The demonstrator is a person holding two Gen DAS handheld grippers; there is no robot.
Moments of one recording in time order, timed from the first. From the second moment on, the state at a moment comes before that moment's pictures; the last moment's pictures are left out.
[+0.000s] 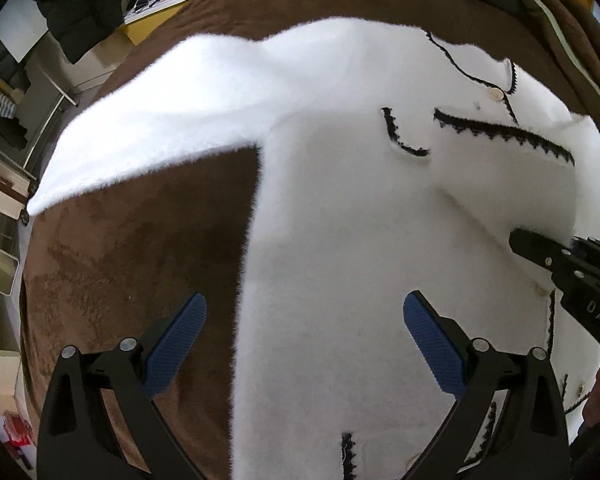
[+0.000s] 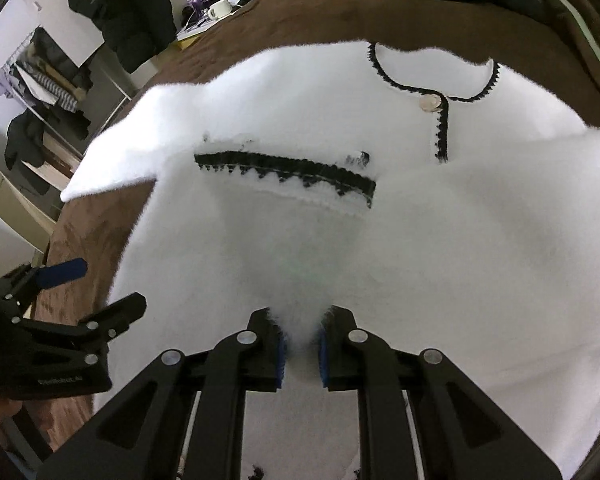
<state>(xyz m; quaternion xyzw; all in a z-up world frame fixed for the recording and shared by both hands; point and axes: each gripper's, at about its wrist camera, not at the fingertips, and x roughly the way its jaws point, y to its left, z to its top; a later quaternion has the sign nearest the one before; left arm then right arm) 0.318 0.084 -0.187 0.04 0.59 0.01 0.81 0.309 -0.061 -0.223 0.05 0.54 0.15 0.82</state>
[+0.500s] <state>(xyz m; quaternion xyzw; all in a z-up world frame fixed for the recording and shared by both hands) 0.334 0.060 -0.122 0.04 0.54 -0.02 0.84 0.277 -0.184 -0.167 0.14 0.49 0.08 0.86</state>
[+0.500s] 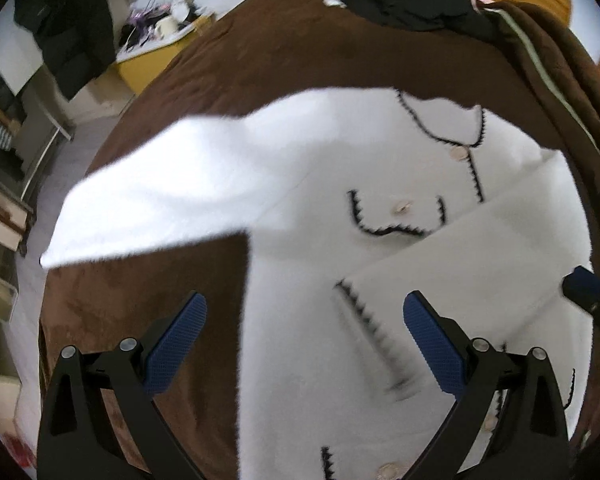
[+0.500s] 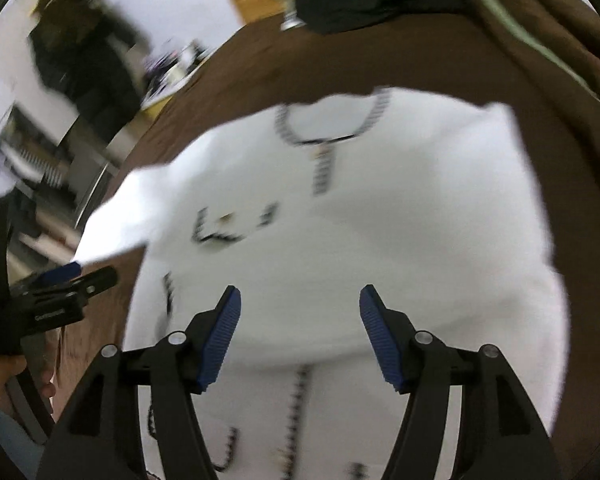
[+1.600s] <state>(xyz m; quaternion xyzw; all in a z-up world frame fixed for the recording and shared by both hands) 0.331 -0.043 -0.219 0.06 0.57 -0.02 0.82 0.310 -0.353 -0.231 0.41 0.35 0.04 0.84</state>
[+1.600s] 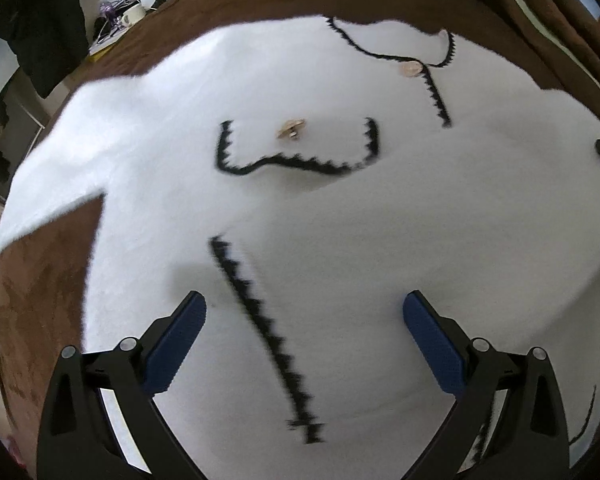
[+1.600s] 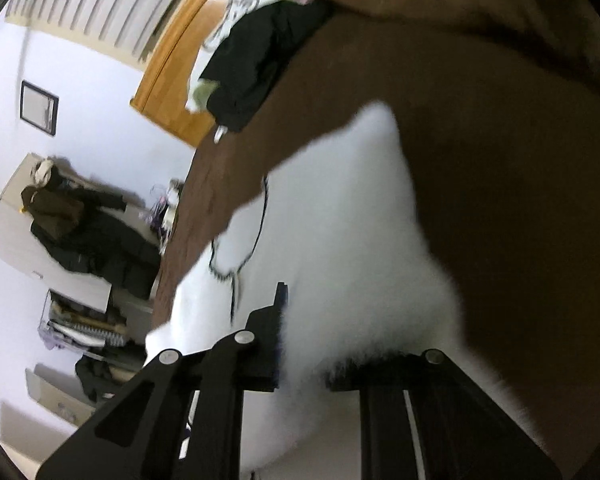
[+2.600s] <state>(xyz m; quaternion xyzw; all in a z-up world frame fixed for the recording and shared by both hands) 0.338 0.018 -0.143 -0.03 0.55 0.04 0.83 0.281 -0.313 -0.207 0.16 0.51 -0.01 0.84</state>
